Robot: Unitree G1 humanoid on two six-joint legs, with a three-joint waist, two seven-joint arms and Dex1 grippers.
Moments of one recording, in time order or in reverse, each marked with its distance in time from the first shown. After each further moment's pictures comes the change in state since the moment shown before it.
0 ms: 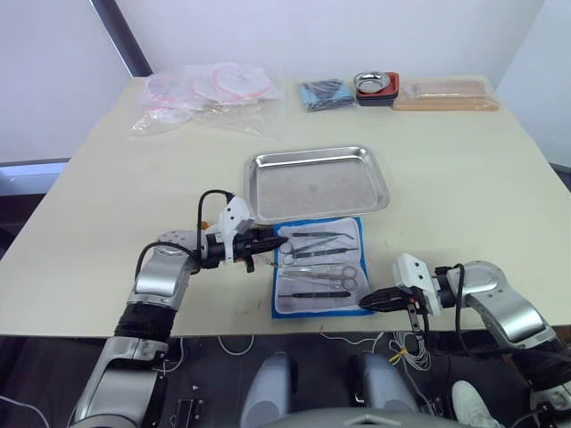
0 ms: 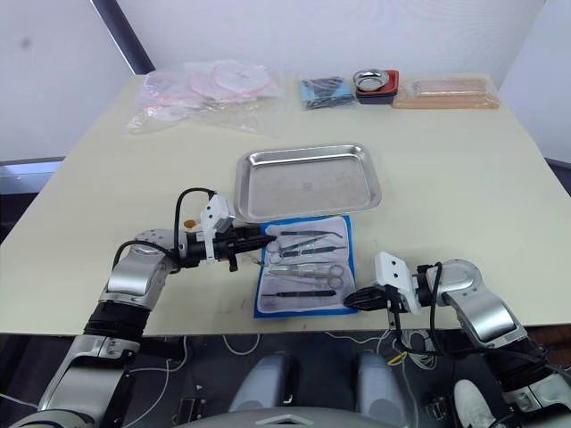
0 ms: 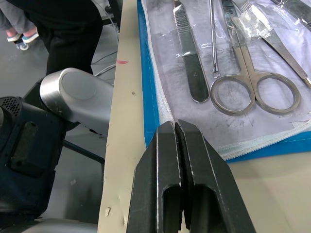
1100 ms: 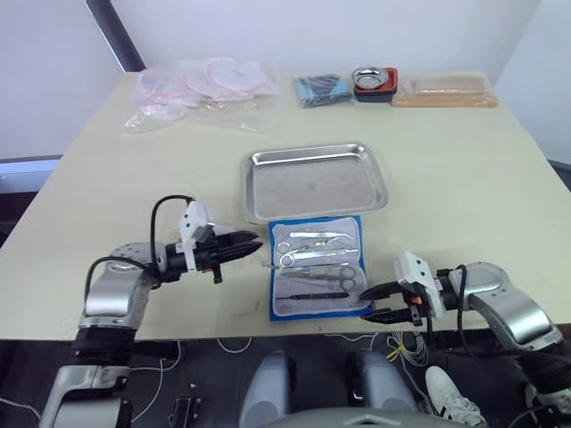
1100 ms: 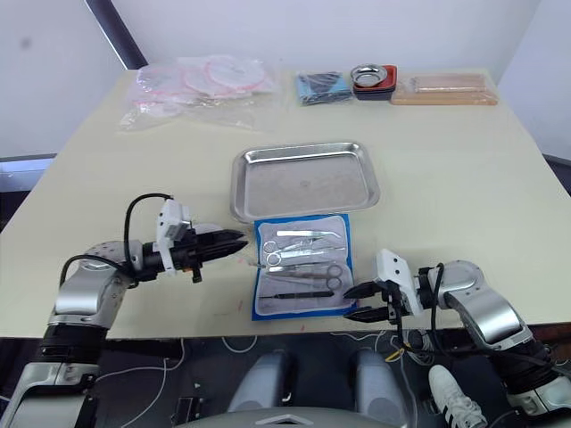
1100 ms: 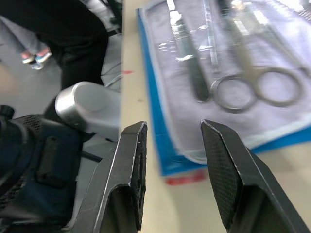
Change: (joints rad) left arm 0.158 0.157 0.156 -0.141 -0.201 0.033 -0.096; right arm 0.009 -0.028 -0.043 -0.068 0.102 0.139 -0.015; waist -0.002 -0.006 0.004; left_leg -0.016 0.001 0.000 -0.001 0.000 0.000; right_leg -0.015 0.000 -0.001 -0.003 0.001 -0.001
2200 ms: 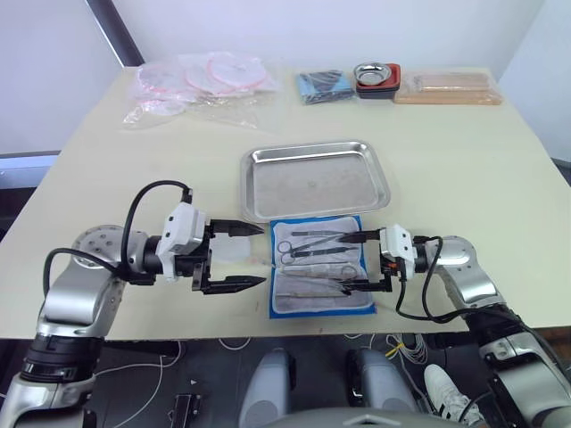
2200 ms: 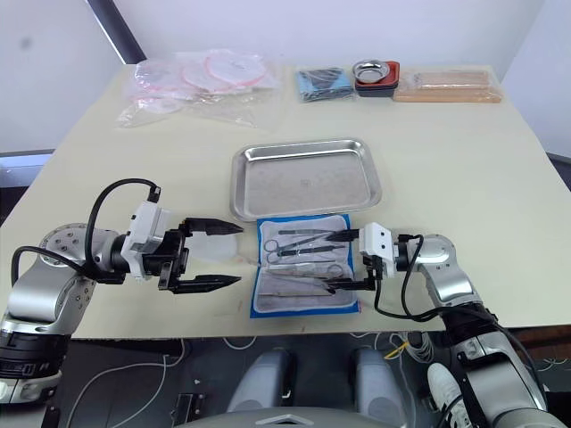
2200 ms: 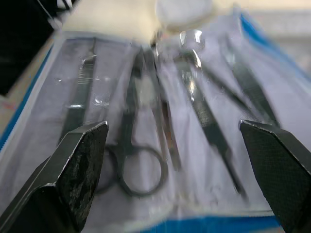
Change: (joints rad) left arm 0.069 0.131 0.016 -0.287 -0.075 -0.071 -0.169; right arm -0.265 0.270 0.012 0.548 -0.172 -0.564 0.041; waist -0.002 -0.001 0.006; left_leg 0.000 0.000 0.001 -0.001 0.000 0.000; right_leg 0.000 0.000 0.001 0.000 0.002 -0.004
